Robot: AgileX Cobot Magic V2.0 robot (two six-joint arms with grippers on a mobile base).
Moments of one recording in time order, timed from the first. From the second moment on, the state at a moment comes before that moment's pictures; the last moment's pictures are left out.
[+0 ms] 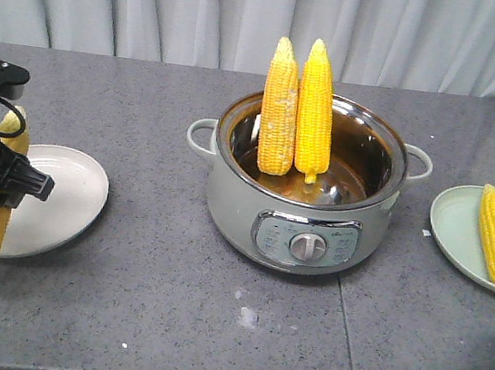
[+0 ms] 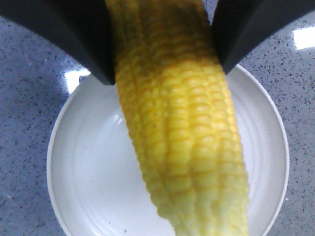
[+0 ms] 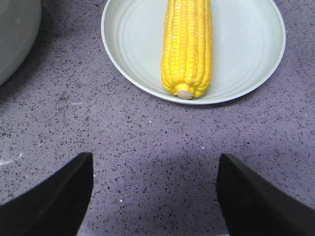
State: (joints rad) left arm -0.23 1.43 -1.16 0.18 1.03 -0.19; right arm -0.12 0.92 -0.62 0.03 0.57 -0.06
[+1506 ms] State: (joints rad) left arm -0.22 1.70 -1.49 0.17 1.23 -0.17; right arm -0.12 0.92 -0.62 0.03 0.57 -0.06
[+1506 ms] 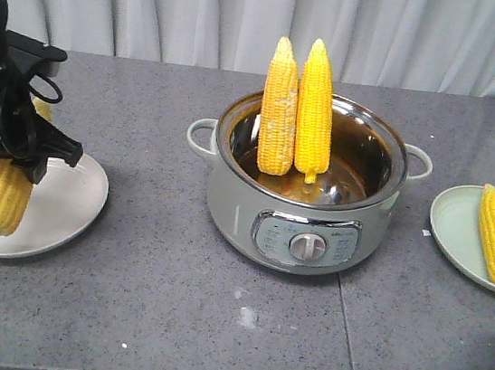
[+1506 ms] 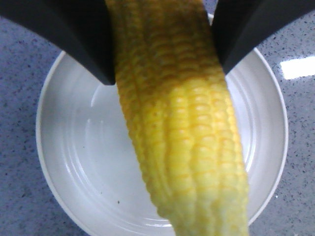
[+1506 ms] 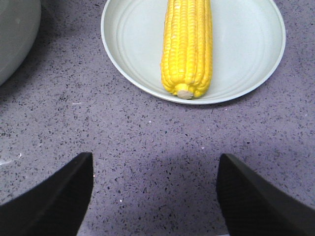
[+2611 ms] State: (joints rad) left arm -0.12 1.84 -1.51 0.05 1.21 -0.08; right arm -0.12 0.92 -0.62 0.03 0.57 -0.06
